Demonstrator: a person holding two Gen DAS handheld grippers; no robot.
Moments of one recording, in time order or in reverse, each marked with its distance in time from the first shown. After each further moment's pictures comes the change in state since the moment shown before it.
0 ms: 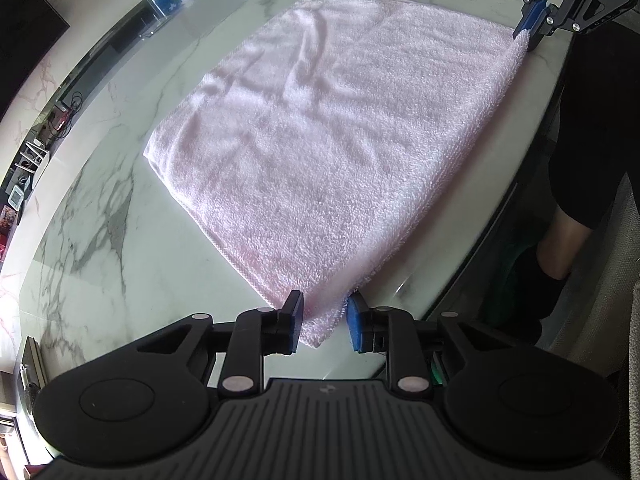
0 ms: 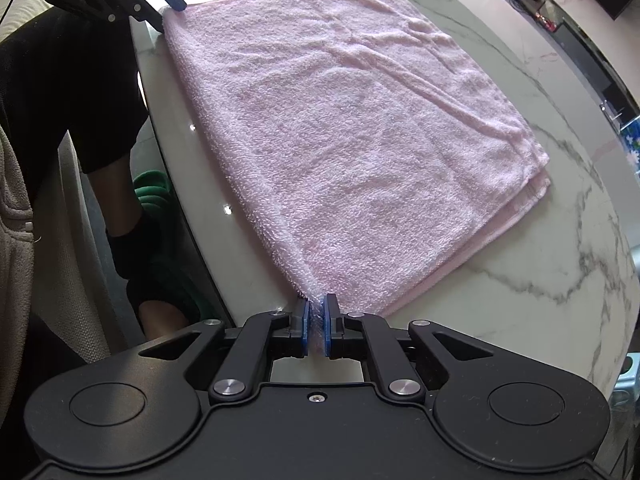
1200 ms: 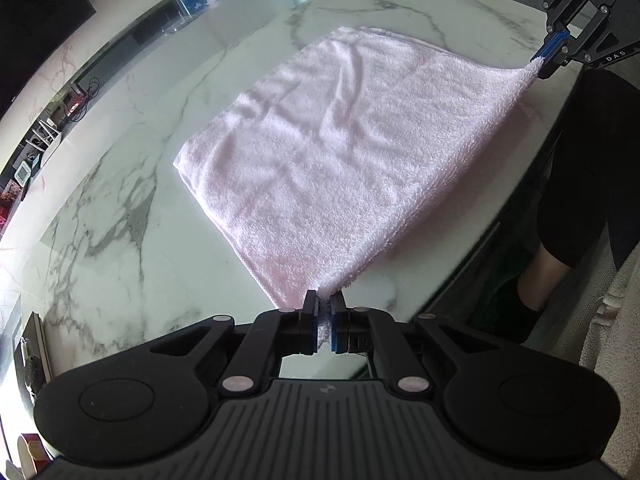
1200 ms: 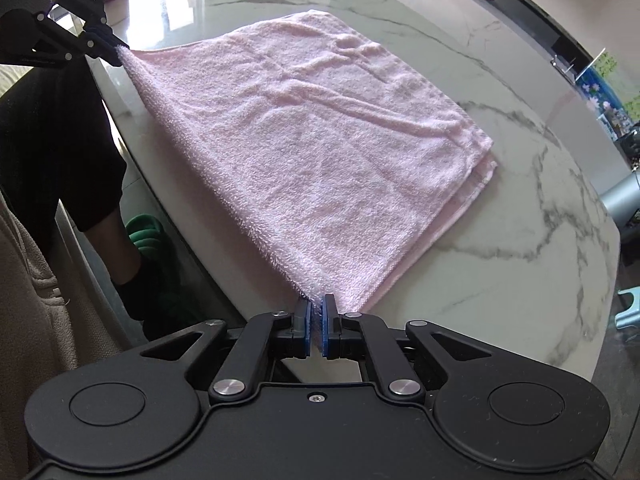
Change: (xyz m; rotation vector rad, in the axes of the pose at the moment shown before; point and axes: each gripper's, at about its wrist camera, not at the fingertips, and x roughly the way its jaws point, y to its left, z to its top) left arm -0.035 0.038 0.017 -0.116 -0.039 -0.004; right arm -0.057 -0.020 0.013 0.180 -0.024 -0.056
